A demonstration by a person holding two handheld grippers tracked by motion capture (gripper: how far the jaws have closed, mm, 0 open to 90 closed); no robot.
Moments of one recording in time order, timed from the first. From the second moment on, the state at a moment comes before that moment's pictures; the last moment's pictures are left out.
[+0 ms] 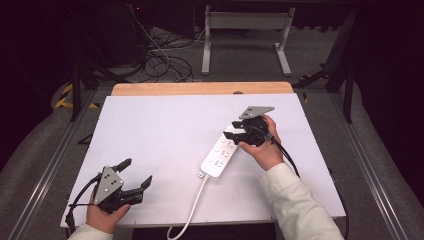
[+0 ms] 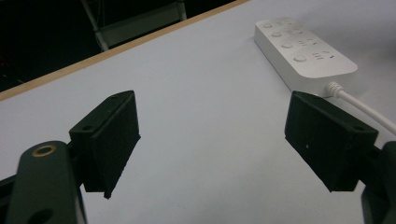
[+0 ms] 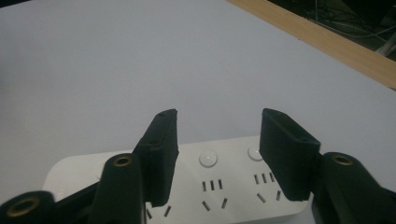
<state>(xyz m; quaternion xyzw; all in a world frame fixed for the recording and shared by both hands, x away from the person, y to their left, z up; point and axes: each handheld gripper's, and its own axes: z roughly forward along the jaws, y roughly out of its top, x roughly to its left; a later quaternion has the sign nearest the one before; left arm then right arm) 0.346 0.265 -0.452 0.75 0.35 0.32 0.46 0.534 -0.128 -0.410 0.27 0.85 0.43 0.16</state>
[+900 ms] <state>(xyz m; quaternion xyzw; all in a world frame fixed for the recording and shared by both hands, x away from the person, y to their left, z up) 0.336 0.264 -0.448 0.75 0.34 0.33 0.47 0.424 -0.220 -0.459 0.27 0.80 0.52 0.12</state>
